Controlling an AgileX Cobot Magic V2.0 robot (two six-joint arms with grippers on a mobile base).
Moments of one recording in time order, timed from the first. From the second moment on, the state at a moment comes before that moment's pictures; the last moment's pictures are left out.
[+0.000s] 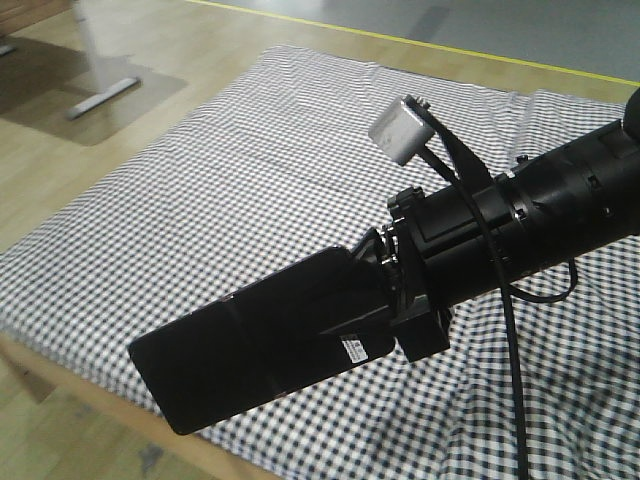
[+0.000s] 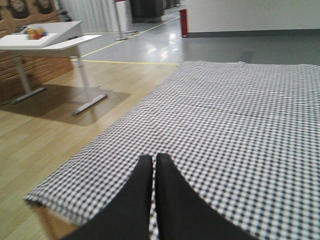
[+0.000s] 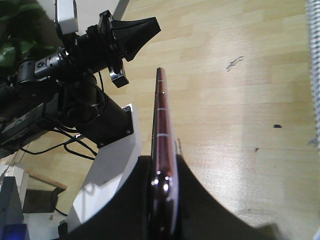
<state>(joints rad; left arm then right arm) 0.04 -0.01 0.03 0.06 0.19 0.04 0.40 1.39 -1.17 1.08 1.22 -0.98</state>
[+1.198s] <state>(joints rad) 0.04 -0.01 0.03 0.06 0.19 0.04 0.40 1.39 -1.17 1.08 1.22 -0.98</state>
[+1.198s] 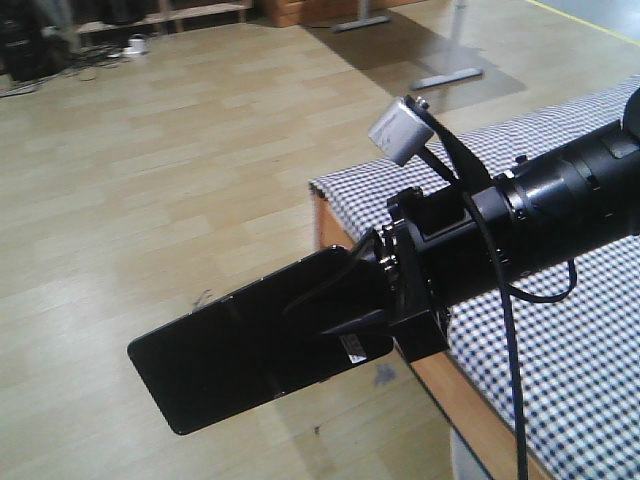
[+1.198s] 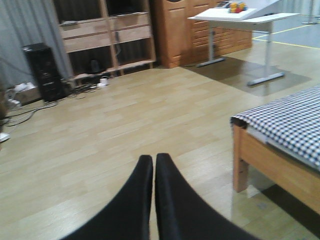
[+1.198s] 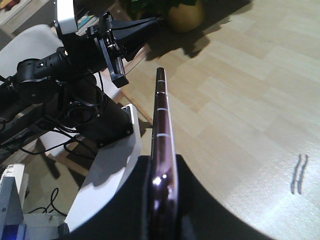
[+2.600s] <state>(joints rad) 0.04 -0.01 0.03 0.06 0.19 0.04 0.40 1.39 -1.17 1.08 1.23 -0.98</state>
